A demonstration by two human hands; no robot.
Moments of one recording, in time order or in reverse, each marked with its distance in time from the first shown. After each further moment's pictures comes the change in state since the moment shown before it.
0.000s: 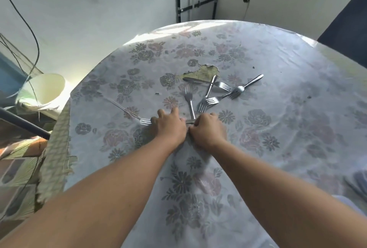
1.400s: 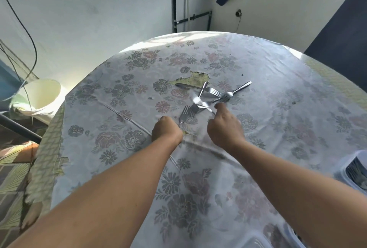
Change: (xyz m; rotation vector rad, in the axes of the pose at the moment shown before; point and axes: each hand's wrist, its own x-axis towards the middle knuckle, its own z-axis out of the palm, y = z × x) left_hand -0.006 0.019 0.010 -0.266 0.041 -0.180; right_hand 0.003 0.057 -0.048 0.011 0.192 -0.129
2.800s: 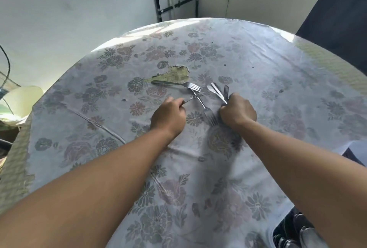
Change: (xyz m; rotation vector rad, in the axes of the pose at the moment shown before) left_hand 0.011 0.072 0.026 0.033 0.116 0.528; right_hand 0.064 0.084 -0.042 -0.061 -0.029 0.342
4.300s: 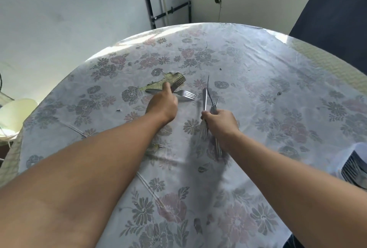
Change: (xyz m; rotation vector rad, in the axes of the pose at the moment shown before) left_hand 0.064 0.002 -0.010 0.086 -0.098 -0.021; right_hand -0.013 -0.012 0.039 0.774 -0.172 0.139
